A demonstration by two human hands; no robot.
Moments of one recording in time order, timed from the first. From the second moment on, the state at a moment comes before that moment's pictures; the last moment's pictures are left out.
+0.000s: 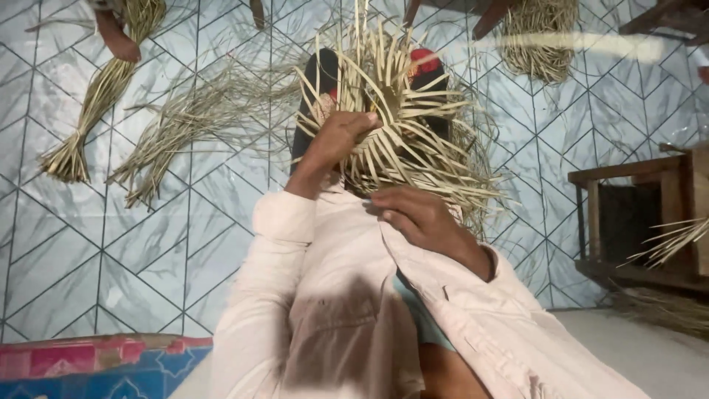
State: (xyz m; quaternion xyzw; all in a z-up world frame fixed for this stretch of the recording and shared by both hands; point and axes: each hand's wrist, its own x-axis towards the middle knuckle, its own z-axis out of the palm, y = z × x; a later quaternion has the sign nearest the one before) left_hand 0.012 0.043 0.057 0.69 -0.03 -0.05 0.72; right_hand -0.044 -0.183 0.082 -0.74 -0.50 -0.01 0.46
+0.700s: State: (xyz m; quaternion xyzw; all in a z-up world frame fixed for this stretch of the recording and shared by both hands) left_hand 0.093 0.060 0.058 0.74 -0.12 -0.11 0.65; right_hand -0.019 -0.137 0.156 -0.95 -0.15 0.11 0.26
